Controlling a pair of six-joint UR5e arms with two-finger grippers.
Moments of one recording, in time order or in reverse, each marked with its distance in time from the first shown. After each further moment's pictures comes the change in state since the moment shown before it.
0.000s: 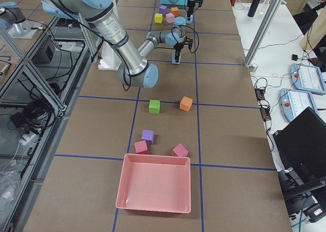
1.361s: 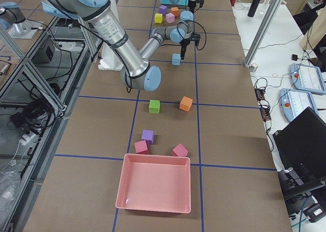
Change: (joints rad) left arm -0.001 -0.053 -0.021 0.063 -0.060 -0.013; right arm 0.138 -0.063 0.157 -0.080 0.119 -0.072
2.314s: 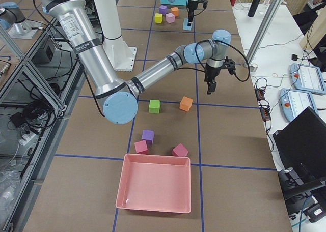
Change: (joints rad) left arm 0.221 -0.453 -0.272 0.594 0.042 -0.529; right arm 0.592 -0.341 0.121 -0.260 0.235 -0.954
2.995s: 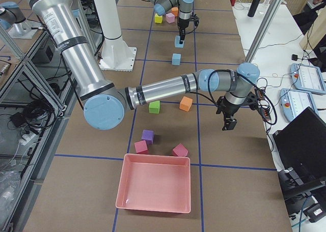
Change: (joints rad) left arm 0.189 -0.176 0.168 -0.087 0.156 -0.243; right arm 0.228 -0.006 -0.263 0.003 0.039 -0.431
